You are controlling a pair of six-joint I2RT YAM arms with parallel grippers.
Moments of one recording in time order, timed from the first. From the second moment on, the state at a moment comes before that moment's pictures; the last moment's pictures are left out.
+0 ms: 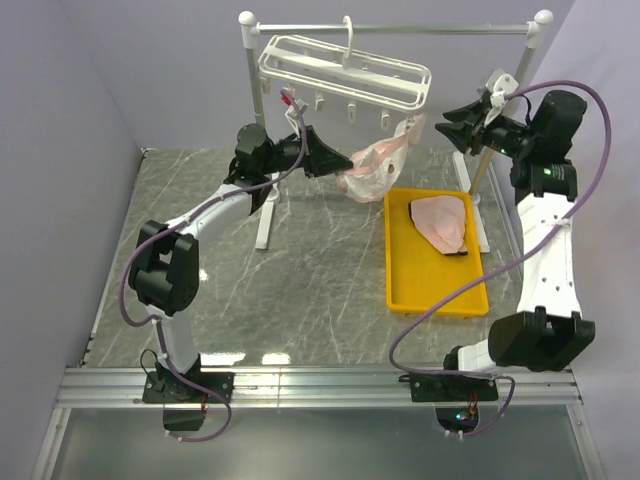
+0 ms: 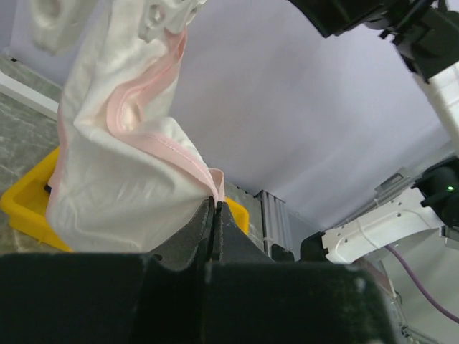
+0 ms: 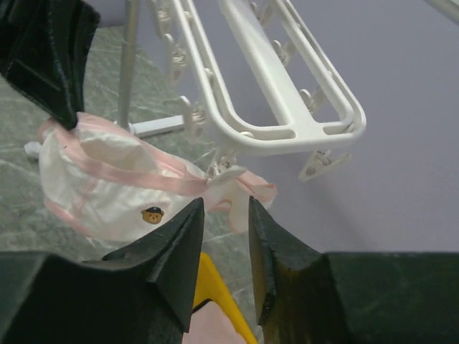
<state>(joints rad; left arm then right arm) -0.44 1.89 1.49 0.70 0.97 -0.86 -0.18 1.45 1.66 -0.28 -1.04 -0.40</state>
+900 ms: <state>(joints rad) -0.46 1.82 1.57 0.37 0.96 -0.57 0.28 1.61 1.79 -0.96 -0.94 -1.27</state>
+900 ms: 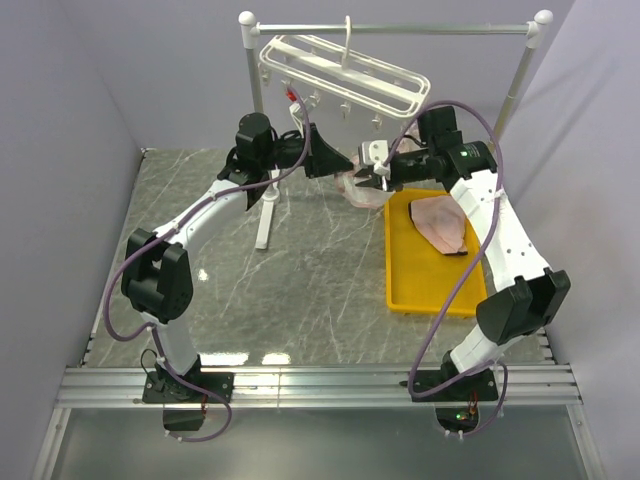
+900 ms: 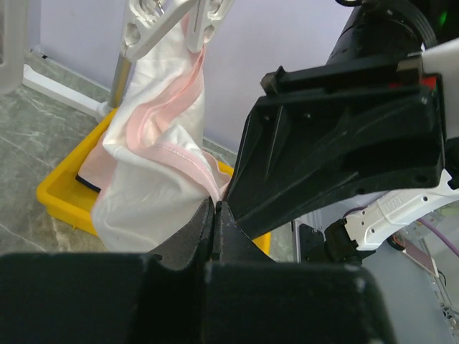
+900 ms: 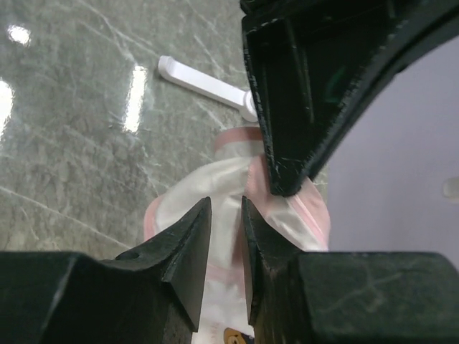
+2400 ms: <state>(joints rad) -0.46 1.82 1.59 0.27 1.00 -0.41 0.26 1.71 1.95 -1.11 -0.80 -1.29</state>
